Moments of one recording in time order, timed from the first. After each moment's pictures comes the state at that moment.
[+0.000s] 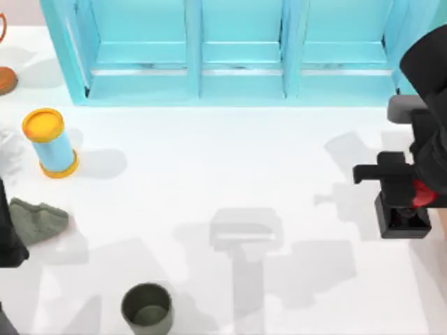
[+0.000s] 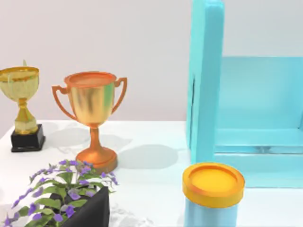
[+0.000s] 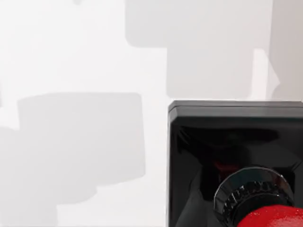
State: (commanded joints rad) left arm 0.00 0.00 0.00 0.00 0.00 0.00; right arm 0.42 1.52 1.12 -0.97 0.06 0.42
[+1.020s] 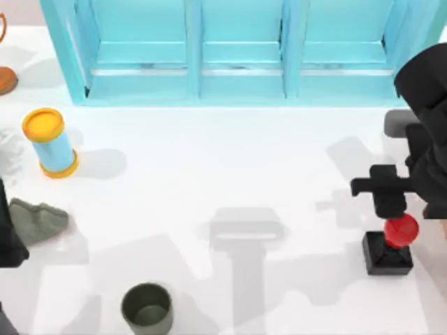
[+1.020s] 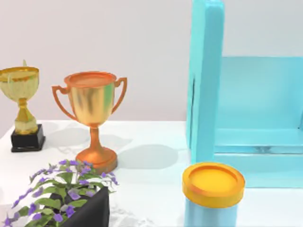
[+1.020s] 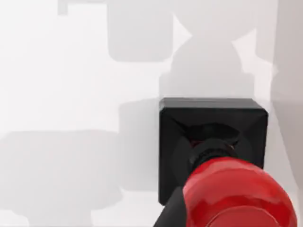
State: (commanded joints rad) left arm 0.00 0.00 0.00 0.00 0.00 0.00; right arm 0.42 1.54 1.06 -0.91 0.06 0.42
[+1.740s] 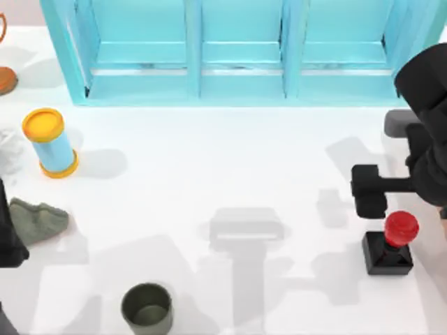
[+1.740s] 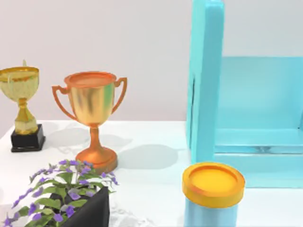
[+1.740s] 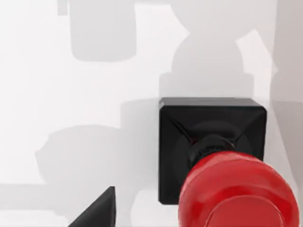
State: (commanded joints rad) left arm 0.00 0.00 0.00 0.00 0.00 0.00; right arm 0.42 1.54 1.06 -0.91 0.06 0.42
